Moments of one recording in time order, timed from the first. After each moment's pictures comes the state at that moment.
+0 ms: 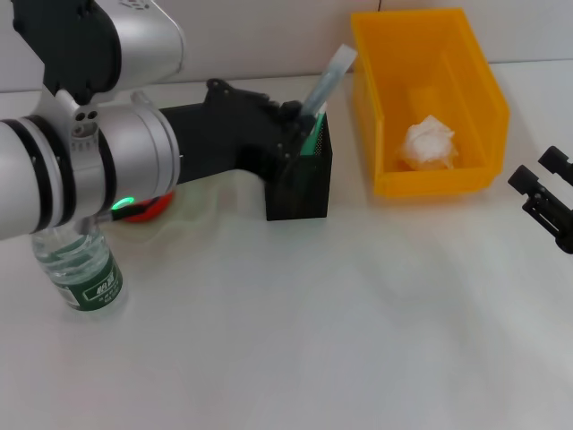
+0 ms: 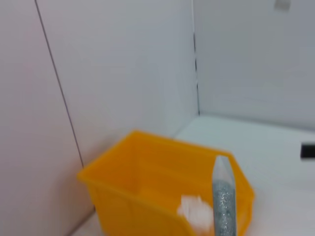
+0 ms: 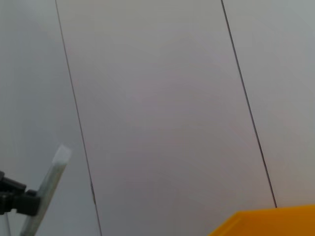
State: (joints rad) left arm -0.25 -2.07 1.78 1.74 2.21 0.86 -2.36; right arm 0.20 2.00 -0.95 -0.22 -1.00 -1.58 0.77
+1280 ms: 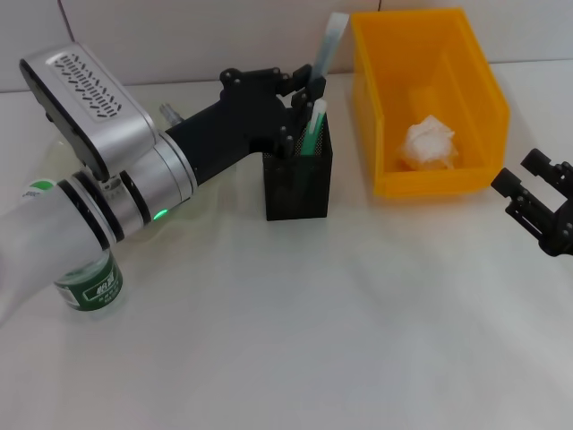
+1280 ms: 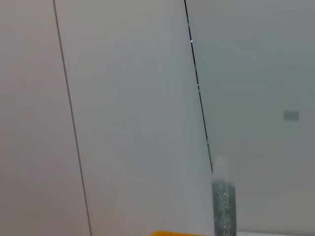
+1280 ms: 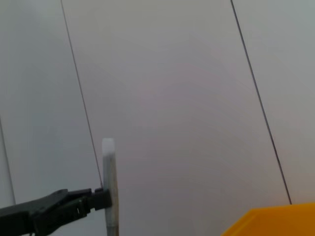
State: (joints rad) left arm -0.58 -2.08 1.85 0.60 0.49 0.90 -0.62; right arm 0.21 2.02 -0.96 -0.22 -1.01 -1.58 0.77
